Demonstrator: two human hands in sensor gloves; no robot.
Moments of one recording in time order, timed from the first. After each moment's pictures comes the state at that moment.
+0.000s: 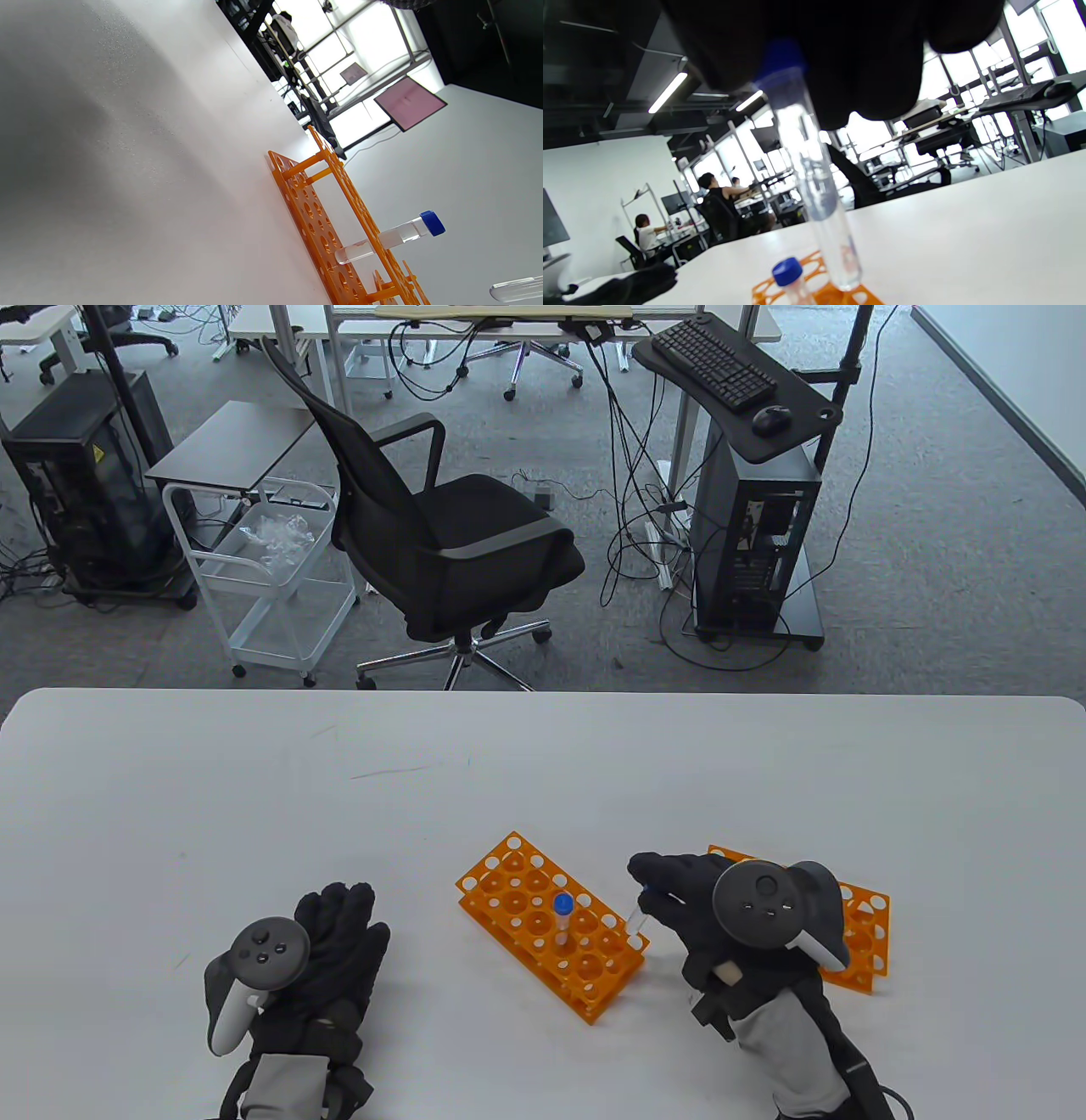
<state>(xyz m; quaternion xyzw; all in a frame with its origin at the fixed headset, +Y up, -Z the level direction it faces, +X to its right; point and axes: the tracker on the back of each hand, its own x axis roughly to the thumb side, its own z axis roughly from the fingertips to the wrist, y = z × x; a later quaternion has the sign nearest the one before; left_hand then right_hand) -0.274 -0.758 -0.330 -0.13 -0.02 0.43 0.89 0.166 -0.613 -0.350 0.23 -0.09 0.93 0.27</state>
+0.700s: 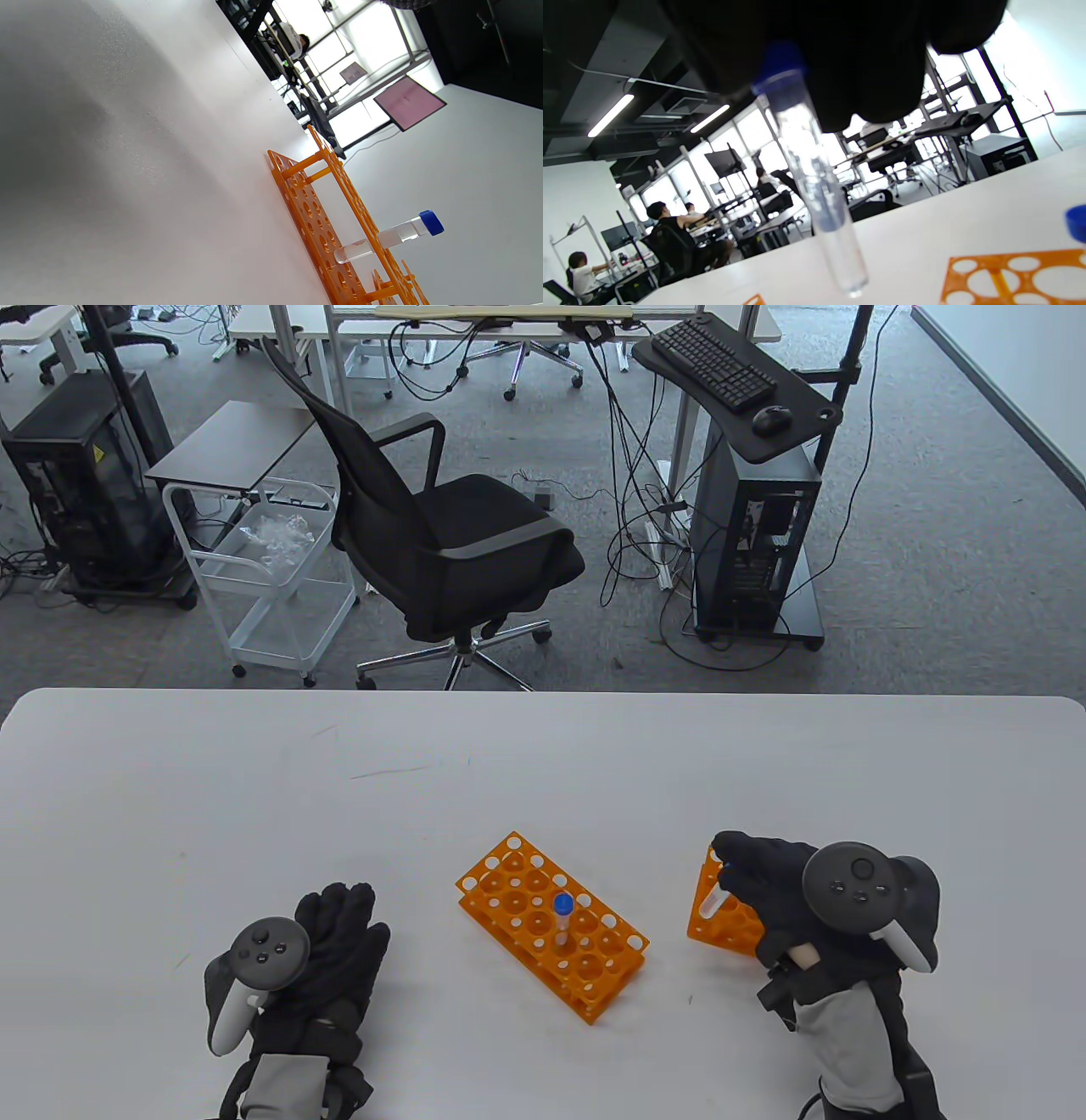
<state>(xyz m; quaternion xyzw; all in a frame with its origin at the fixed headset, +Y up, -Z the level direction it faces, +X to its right) -0.274 -0.759 -0.330 -0.13 -0.02 0.43 0.89 0.233 -0.595 -0.348 0.14 -0.11 0.94 0.28</state>
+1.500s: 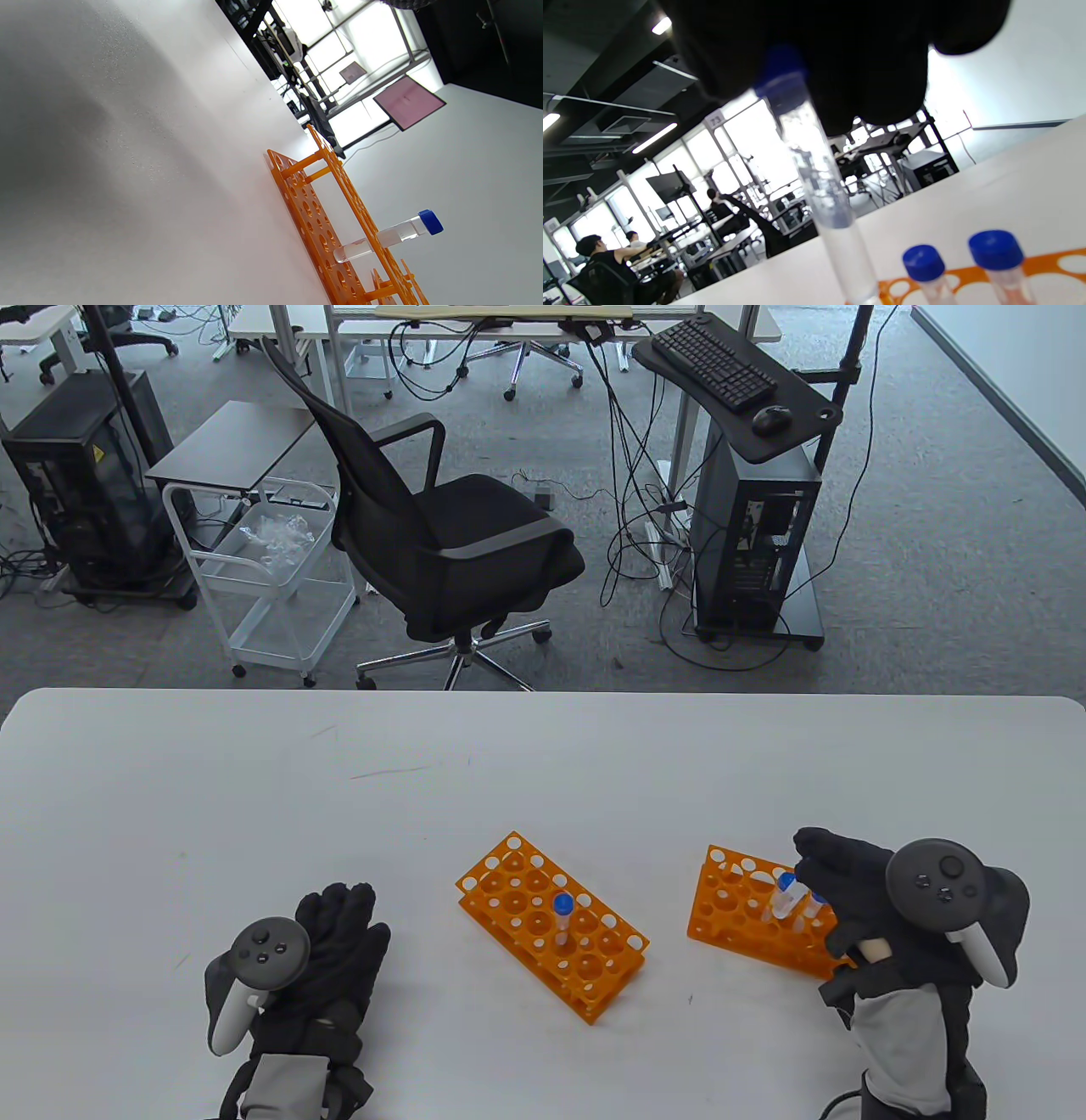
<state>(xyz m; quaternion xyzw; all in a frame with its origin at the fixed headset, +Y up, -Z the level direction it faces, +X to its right) -0.274 -0.759 -0.330 -0.13 -0.02 0.43 0.89 0.295 -0.593 -0.343 0.04 -0.12 0.95 0.28</state>
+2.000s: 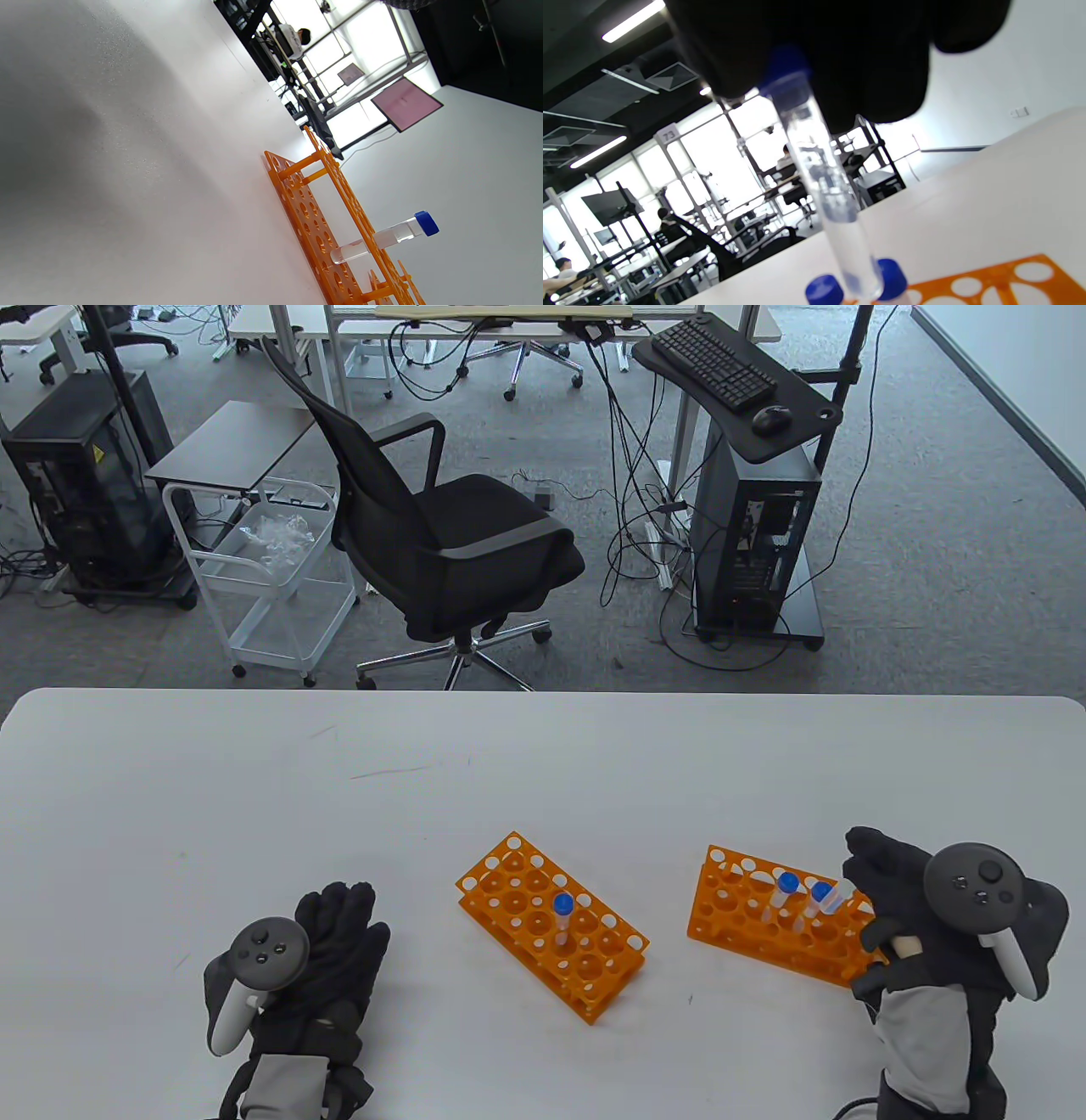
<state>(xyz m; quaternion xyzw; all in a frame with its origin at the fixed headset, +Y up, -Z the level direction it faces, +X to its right) -0.274 -0.758 -0.330 -0.13 -0.02 0.44 0.89 0.330 -0.604 -0.343 -0.04 -0.15 0.95 0.26</state>
